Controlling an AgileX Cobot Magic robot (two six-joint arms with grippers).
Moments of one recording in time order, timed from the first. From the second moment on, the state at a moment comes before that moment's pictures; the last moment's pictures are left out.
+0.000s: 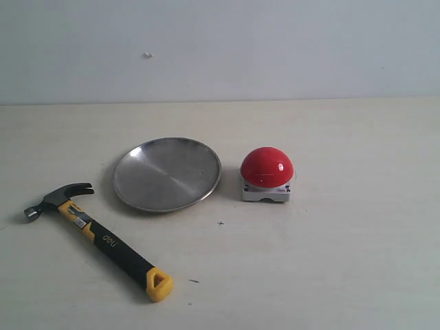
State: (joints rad) left arm -0.15 1.08 -0.58 -0.19 0.30 -1.14; right arm -0.12 0.02 0.00 -0.13 0.25 0.23
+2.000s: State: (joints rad) left arm -0.42 1.88 -1.15 0.28 0.79 -1.55; right arm -0.12 0.02 0.00 -0.13 0.25 0.23
